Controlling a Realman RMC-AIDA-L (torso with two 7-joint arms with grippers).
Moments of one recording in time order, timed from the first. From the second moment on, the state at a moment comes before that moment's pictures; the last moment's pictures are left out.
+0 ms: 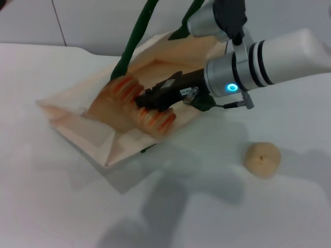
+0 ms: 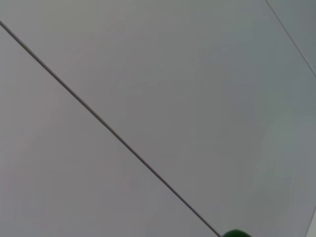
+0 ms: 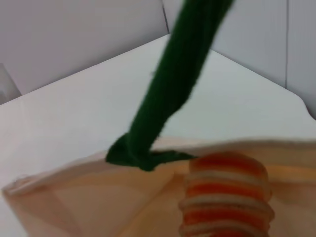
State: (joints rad) left arm -0.62 -2.03 1.72 1.96 -0.21 -1.05 0.43; right arm 1.29 2.03 -2.87 -0.04 -0.04 -0.91 1.60
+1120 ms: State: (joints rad) left arm -0.55 -2.03 1.71 1.98 -0.17 -1.02 0.43; right arm 1.24 2.02 -2.86 0.11 -0.06 -1.00 1.66
